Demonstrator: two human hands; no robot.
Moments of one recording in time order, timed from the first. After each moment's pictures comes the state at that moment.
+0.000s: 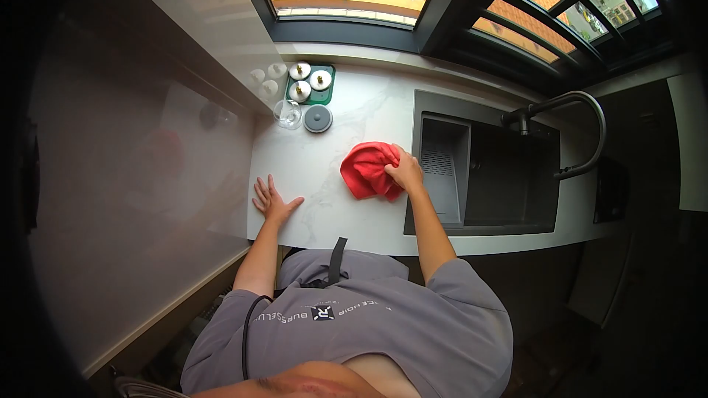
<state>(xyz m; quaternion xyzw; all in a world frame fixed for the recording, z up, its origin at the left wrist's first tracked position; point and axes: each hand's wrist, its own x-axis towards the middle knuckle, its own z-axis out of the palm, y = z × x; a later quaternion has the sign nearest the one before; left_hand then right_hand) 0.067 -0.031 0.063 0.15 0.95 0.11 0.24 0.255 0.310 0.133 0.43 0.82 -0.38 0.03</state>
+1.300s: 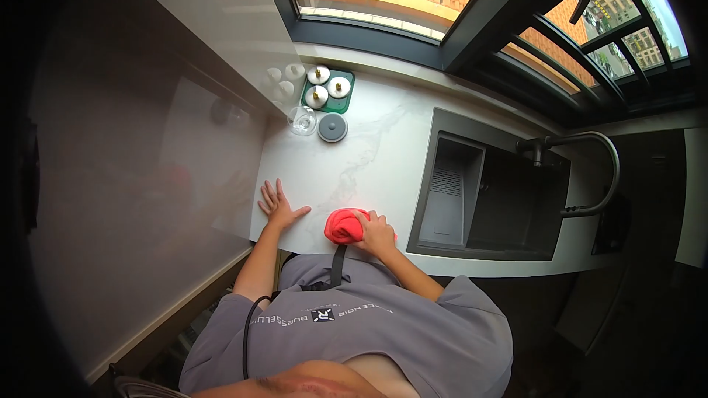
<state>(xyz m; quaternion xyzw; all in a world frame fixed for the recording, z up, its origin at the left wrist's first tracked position) 0.060 -0.030 0.065 0.17 0.94 0.11 0.27 0.277 0.180 0.136 0.24 0.91 -0.26 0.20</state>
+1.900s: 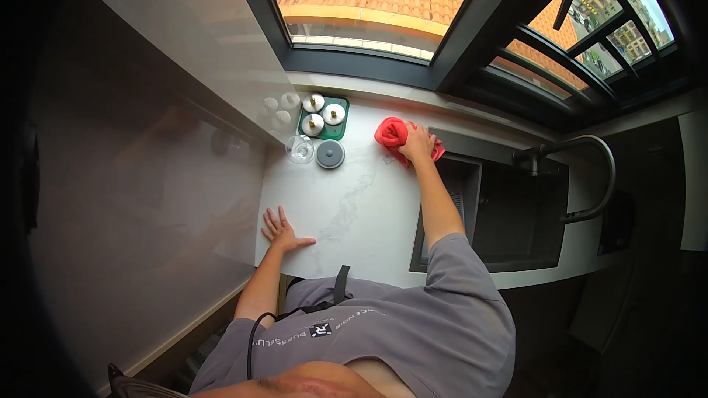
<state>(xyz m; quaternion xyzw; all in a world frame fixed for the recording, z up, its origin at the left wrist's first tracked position) 0.047 -0.016 0.079 0.13 0.91 -0.01 0.40 0.124 0.438 0.104 0.39 0.91 -0.11 0.06</state>
